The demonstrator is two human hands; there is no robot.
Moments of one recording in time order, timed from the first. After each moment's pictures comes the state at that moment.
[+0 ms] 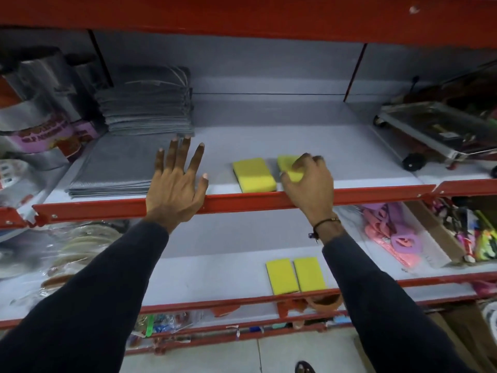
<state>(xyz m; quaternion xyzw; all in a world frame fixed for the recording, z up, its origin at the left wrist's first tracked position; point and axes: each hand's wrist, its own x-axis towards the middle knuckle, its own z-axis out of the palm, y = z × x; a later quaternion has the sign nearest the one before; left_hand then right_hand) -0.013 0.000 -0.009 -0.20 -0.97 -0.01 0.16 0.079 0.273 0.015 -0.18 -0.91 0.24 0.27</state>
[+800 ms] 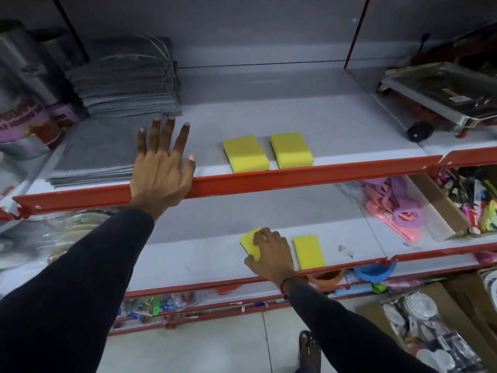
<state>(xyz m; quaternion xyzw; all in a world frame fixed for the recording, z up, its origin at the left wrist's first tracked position) -0.013 0.001 -0.007 -0.20 -0.97 0.01 0.16 0.145 0.221 -0.194 -0.05 -0.99 0.13 -0.02</state>
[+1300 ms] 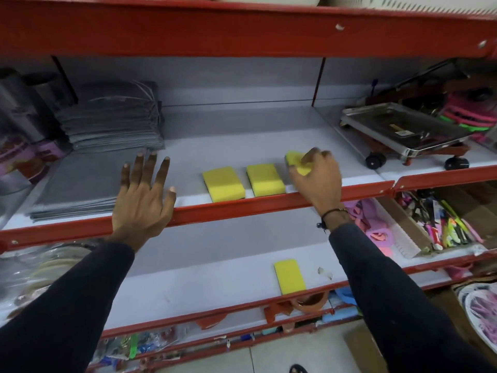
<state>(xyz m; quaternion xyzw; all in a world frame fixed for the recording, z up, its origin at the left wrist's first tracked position) -0.005 0.000 -0.006 -0.20 -0.97 0.00 0.17 0.095 0.352 0.035 -0.24 -0.90 0.22 0.28</state>
